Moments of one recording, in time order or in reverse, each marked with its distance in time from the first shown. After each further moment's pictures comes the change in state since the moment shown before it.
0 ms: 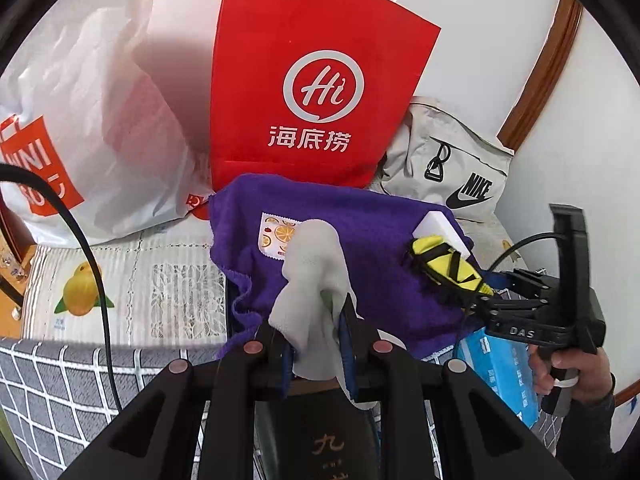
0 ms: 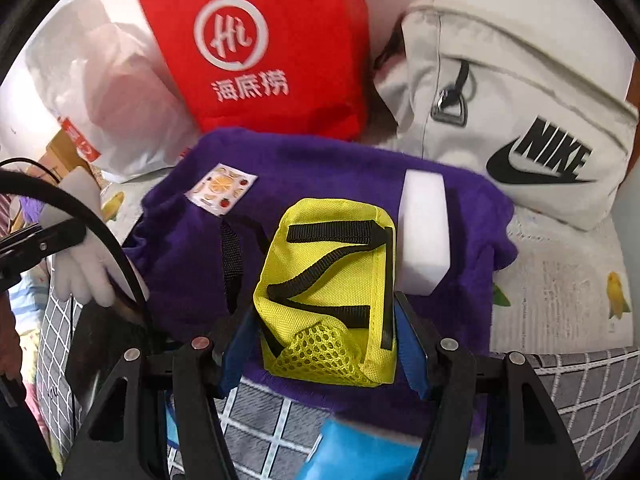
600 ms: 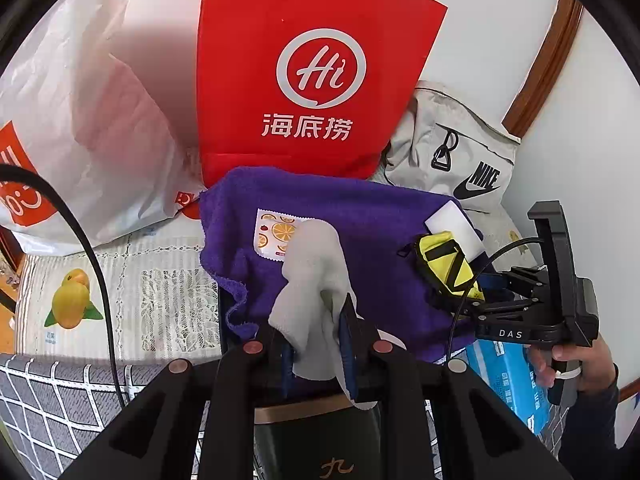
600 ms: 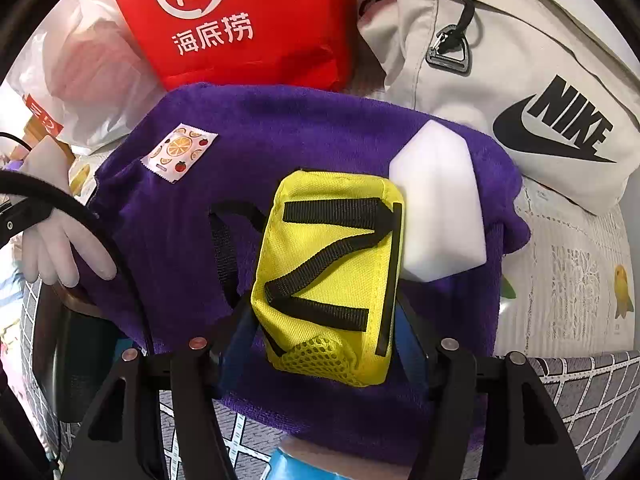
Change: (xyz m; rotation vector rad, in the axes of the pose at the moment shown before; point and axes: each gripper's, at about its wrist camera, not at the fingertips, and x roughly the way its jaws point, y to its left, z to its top) left arm 0.019 -0.002 0.009 0.026 0.042 0.002; right arm 0.038 -0.012 0.001 -0.014 0.129 -0.051
